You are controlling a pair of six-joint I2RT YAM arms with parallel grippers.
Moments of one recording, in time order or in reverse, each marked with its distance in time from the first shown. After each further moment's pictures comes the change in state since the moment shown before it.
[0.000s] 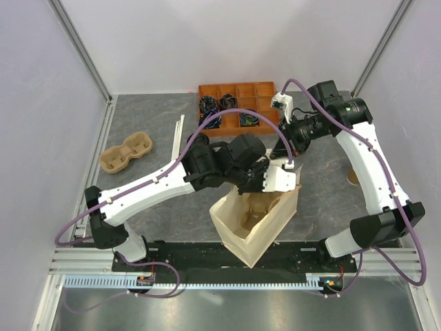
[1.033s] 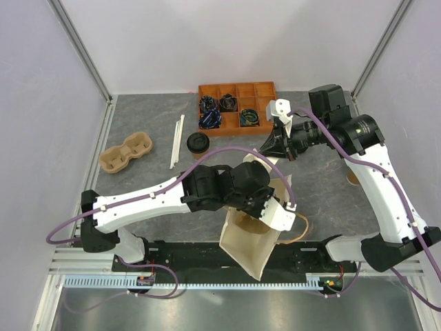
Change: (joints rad) left arm -0.164 -0.069 -0.120 0.044 -0.107 0.223; right arm 0.162 -0.172 -0.041 0.248 -0.156 -0.248
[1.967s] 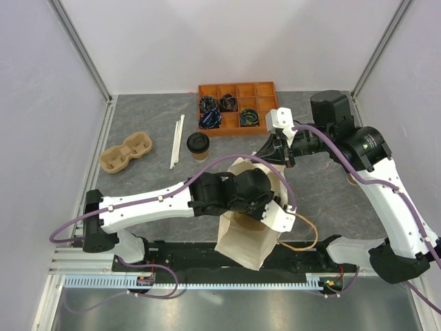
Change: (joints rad) left arm -0.002 -0.007 -0.145 0.129 -0.062 -0.010; right arm 0.112 -0.091 -0.033 0.119 0.011 0.061
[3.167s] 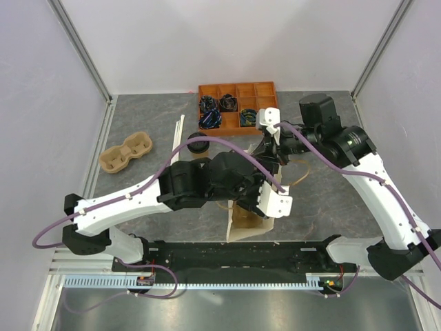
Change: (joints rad) left arm 0.000 -0.066 0.204 -0.031 -0.060 -0.011; right arm 0.000 0.017 -0.100 0.058 0.150 0.014
